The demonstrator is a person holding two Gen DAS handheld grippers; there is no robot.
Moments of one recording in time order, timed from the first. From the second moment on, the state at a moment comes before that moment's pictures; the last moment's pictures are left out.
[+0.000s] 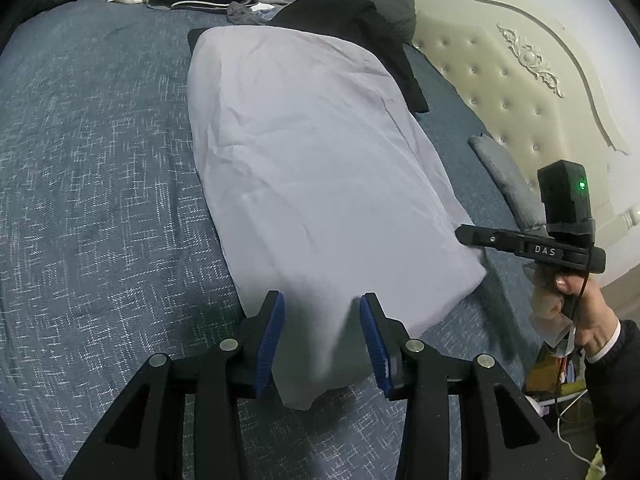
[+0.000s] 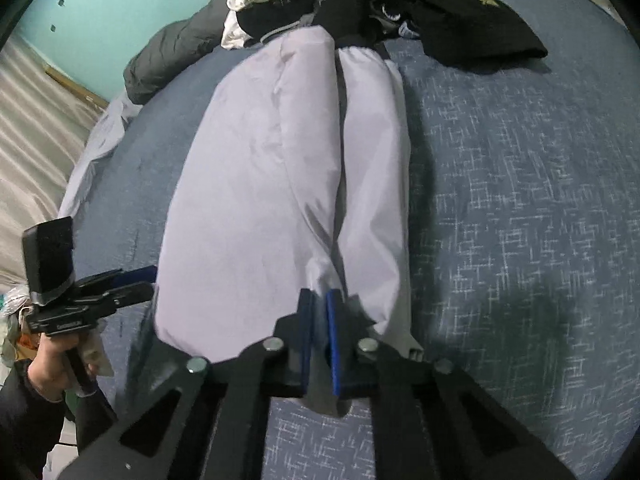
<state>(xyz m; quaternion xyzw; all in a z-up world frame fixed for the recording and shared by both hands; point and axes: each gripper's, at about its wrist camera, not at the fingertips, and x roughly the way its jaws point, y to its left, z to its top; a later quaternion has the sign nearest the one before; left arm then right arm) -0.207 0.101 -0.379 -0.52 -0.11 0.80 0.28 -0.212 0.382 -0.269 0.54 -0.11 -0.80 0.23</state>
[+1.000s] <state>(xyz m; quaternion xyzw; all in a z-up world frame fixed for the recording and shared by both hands) -0.212 0.092 -0.401 -0.54 -0.10 0.80 0.26 -0.223 0.341 -0.259 0.53 -0.04 -0.81 0.23</state>
